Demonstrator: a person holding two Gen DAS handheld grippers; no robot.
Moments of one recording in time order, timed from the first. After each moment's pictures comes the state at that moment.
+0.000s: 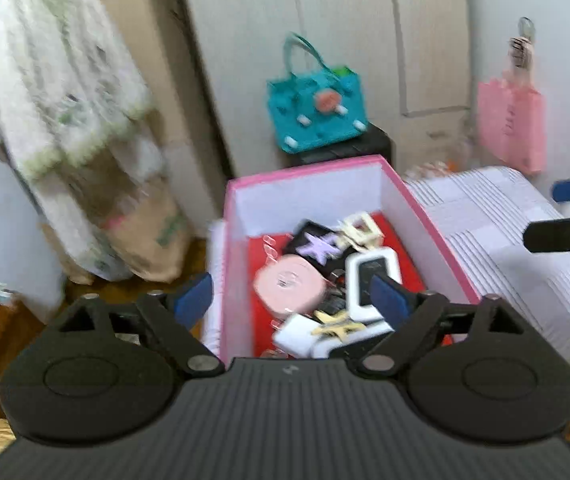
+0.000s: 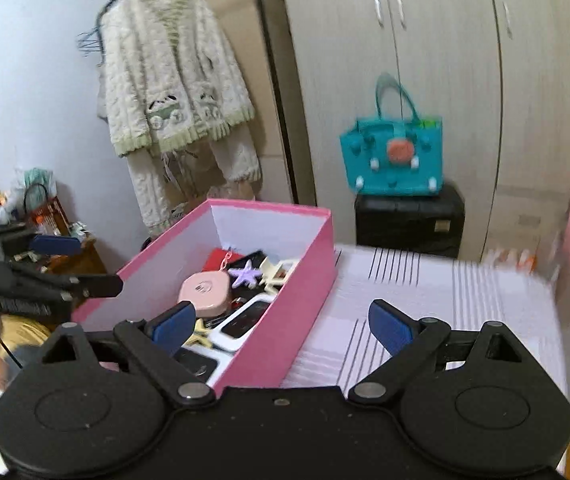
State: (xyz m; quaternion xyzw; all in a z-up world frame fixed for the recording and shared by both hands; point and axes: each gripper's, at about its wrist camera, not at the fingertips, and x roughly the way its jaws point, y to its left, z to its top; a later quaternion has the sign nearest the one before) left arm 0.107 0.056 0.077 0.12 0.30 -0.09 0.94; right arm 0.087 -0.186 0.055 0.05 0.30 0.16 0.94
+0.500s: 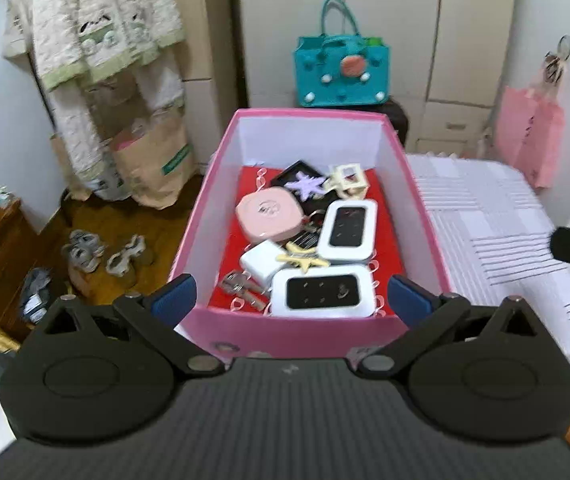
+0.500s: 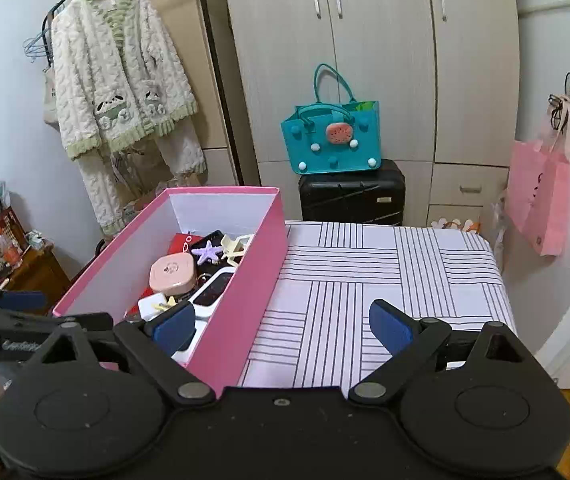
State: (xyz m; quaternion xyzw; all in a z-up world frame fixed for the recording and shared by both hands) left arm 0.078 0.045 0.054 0.03 0.38 -0.05 0.92; right arm 0.024 -0.180 0.055 0.05 0.31 0.06 0.95
